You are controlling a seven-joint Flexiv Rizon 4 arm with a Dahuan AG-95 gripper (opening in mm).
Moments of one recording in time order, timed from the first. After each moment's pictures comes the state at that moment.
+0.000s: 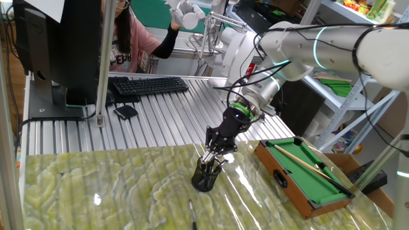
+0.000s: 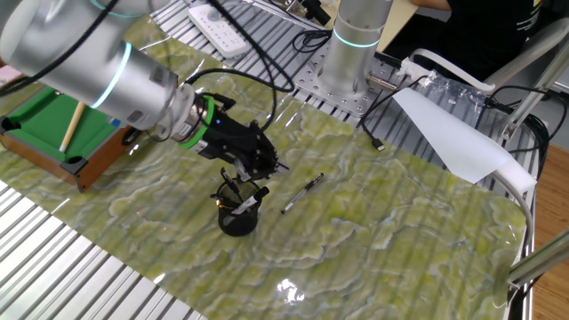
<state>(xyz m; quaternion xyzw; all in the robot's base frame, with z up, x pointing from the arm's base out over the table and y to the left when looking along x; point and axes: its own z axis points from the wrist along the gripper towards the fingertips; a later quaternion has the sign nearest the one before) 0.503 0.068 0.172 -0.45 -0.79 -0.21 0.37</state>
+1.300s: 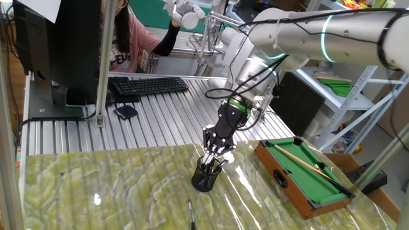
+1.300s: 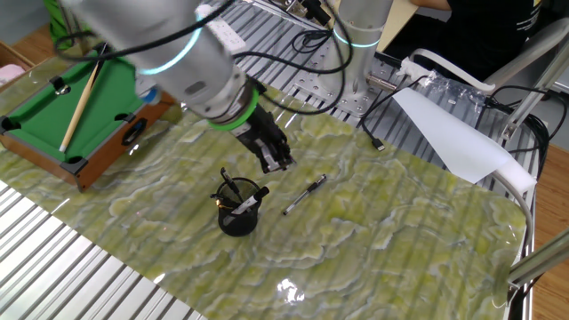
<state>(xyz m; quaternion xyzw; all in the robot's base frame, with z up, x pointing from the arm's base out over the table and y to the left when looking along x) 0.495 0.072 0.175 -0.38 -0.88 -0.14 0.23</state>
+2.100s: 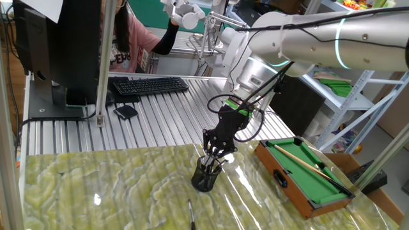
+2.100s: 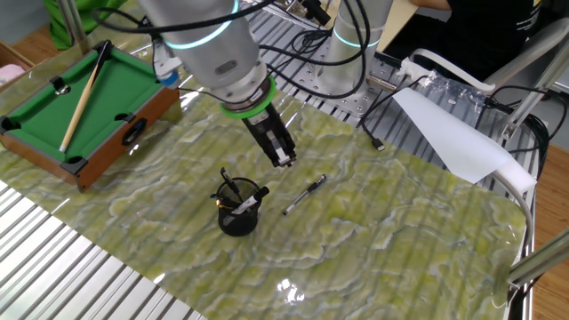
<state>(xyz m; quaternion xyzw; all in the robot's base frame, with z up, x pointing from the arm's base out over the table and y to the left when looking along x) 0.496 0.072 0.175 -0.33 -0.92 -0.13 0.17</state>
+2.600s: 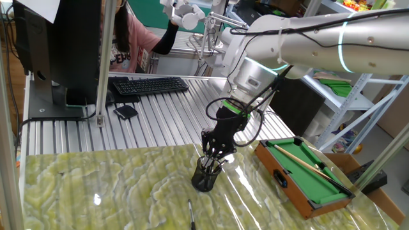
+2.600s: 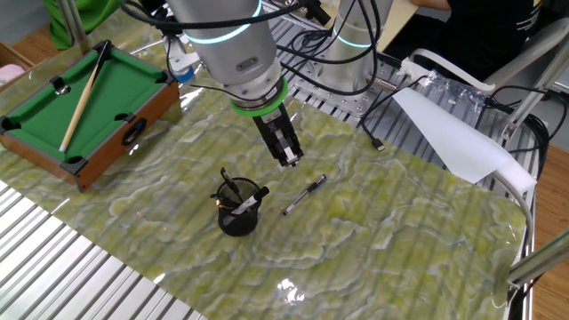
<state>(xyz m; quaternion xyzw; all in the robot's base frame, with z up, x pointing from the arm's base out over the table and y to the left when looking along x) 0.492 0.074 0.172 -0.31 -0.93 -0.12 0.14</state>
